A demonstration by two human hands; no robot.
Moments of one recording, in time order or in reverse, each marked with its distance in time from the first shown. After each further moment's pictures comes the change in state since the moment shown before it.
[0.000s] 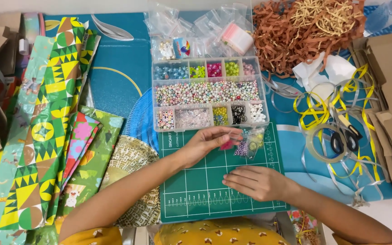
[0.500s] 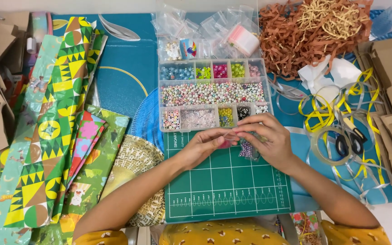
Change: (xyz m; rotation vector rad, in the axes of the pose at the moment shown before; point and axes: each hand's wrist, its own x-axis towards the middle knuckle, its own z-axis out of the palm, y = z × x) left_hand -0.015 -0.020 0.000 -0.201 0.202 0.112; right_hand 0.049 0.062 -0.013 0.293 0.518 0.640
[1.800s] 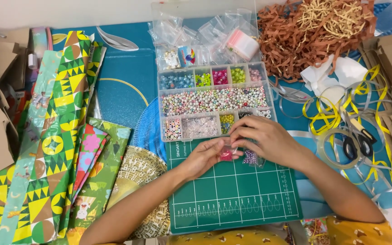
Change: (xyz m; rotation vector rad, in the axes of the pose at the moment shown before) left_hand 0.000 -0.009 -0.006 -0.162 0.046 -0.103; right_hand 0.033 0.003 -0.010 -0.177 -0.515 0.014
